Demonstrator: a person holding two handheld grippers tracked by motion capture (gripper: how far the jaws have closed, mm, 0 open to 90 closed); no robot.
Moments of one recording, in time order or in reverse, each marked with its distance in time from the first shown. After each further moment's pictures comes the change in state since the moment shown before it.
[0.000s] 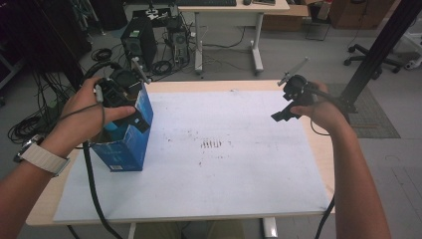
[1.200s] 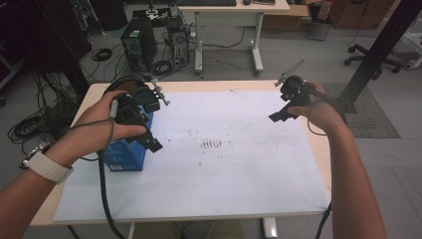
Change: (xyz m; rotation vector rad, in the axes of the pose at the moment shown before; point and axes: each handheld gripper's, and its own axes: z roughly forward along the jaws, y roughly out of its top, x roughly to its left) left arm -0.035 0.002 0.017 0.022 -0.120 0.261; right arm 0.002 0.005 0.006 0.004 0.008 -0.009
